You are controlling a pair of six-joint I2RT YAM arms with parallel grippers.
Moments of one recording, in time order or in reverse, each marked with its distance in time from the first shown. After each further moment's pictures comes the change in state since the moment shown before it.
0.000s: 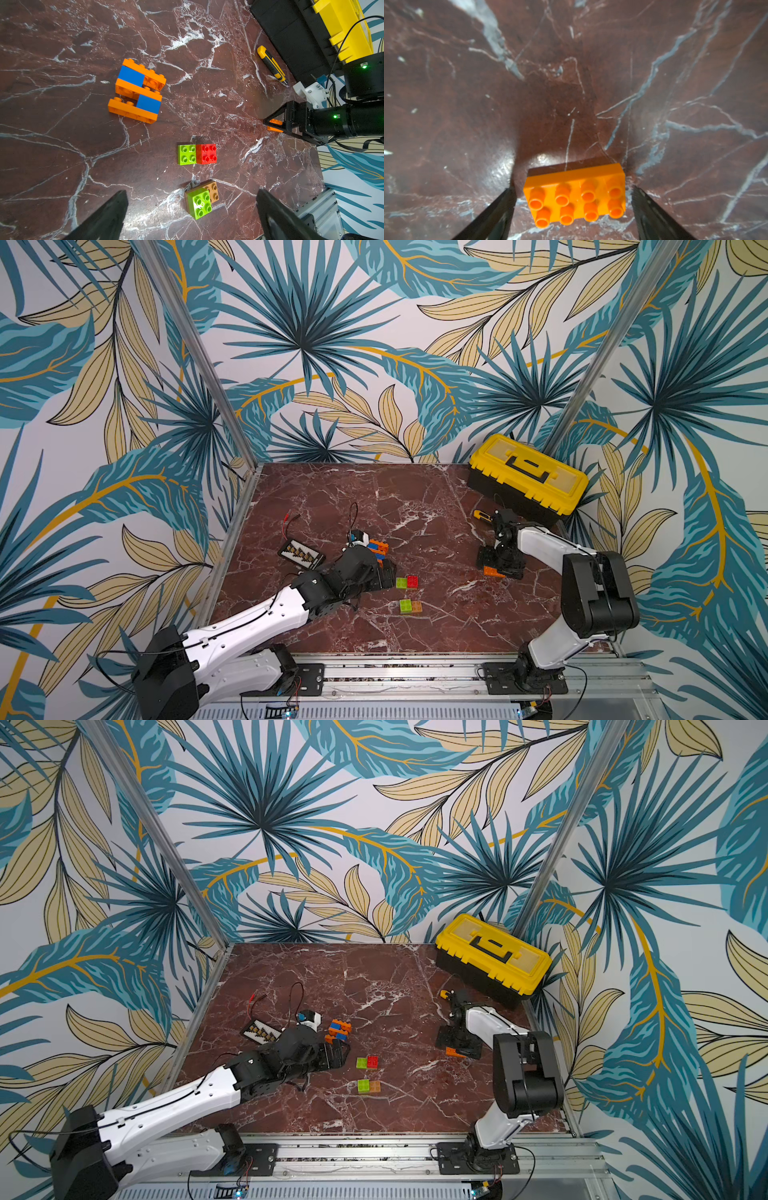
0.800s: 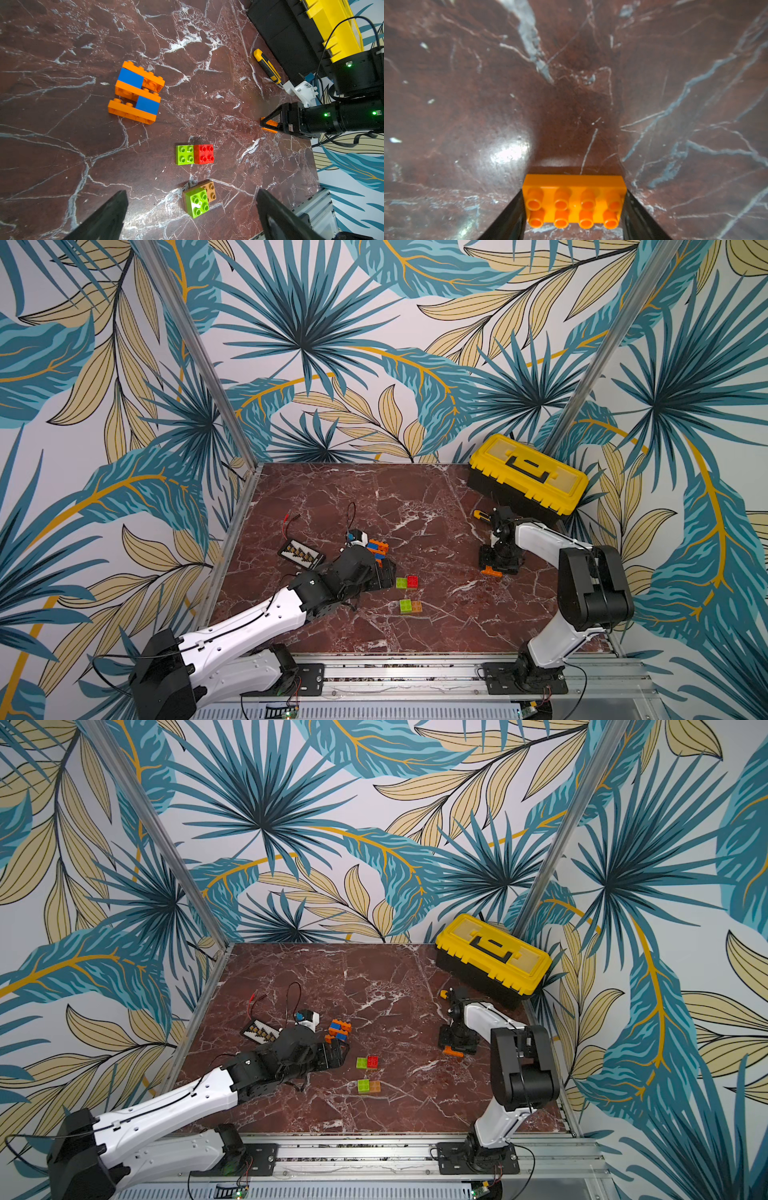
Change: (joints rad) left arm 0.000 -0.022 0.000 -0.004 0.000 -0.007; right arm 0.003 0.046 0.045 -0.022 -0.031 -0.091
